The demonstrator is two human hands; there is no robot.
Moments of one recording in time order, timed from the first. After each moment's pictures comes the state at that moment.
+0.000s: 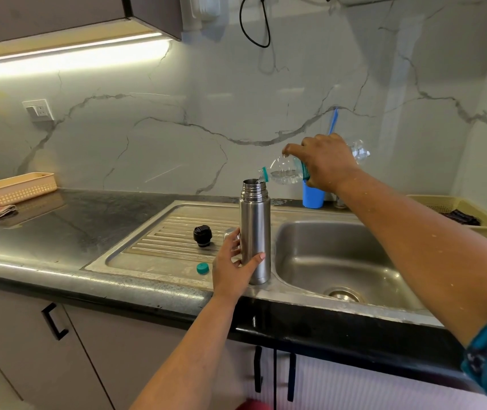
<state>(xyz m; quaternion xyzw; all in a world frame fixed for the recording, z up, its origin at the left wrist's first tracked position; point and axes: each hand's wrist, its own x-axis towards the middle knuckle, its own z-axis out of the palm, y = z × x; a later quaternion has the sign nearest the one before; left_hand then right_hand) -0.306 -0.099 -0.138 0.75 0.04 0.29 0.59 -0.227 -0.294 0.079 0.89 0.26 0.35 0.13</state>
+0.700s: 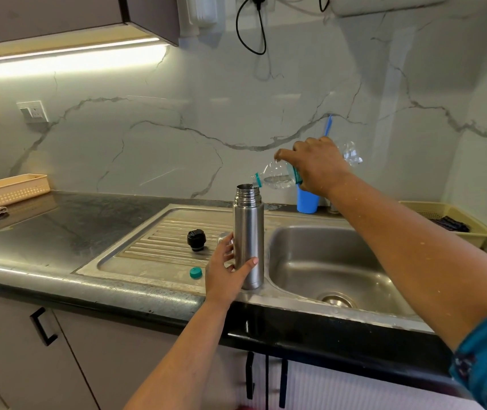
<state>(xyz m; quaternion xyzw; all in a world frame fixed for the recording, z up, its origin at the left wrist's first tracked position) -0.306 -0.100 -0.137 0.74 0.04 0.29 0.60 -0.233 -0.294 0.087 0.88 0.28 0.35 0.15</state>
